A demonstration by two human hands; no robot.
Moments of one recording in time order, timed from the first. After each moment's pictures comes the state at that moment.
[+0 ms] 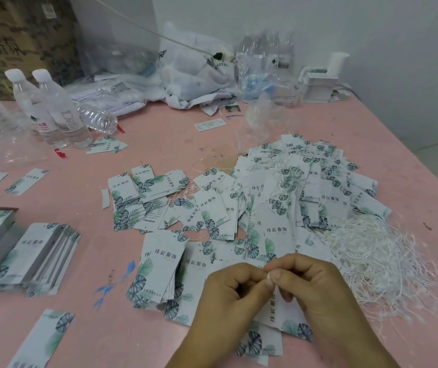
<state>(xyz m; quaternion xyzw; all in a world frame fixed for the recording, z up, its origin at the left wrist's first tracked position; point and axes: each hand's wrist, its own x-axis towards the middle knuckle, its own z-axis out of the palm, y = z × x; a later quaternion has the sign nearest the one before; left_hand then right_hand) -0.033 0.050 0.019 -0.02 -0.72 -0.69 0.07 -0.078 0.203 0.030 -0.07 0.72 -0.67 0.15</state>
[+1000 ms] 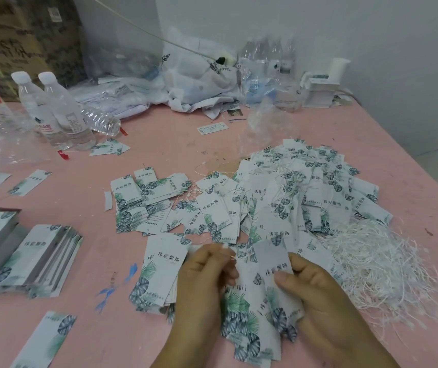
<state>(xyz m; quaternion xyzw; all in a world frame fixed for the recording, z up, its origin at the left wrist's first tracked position) -0.049 0.030 0.012 0.18 -0.50 -0.84 0.12 -0.076 0.196 0.036 -0.04 0.47 -0.82 0.32</state>
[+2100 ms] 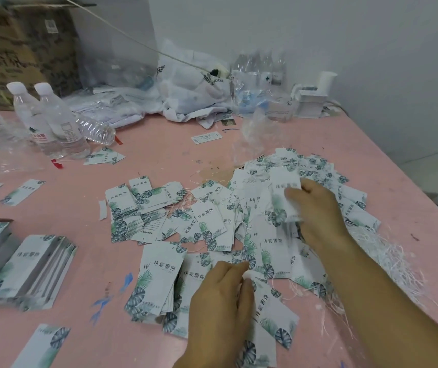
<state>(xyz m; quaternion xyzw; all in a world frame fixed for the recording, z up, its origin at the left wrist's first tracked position) -0.038 0.049 0.006 0.03 -0.90 -0.39 0.20 -0.197 0.186 0.073 0.03 0.75 -0.66 0.00</state>
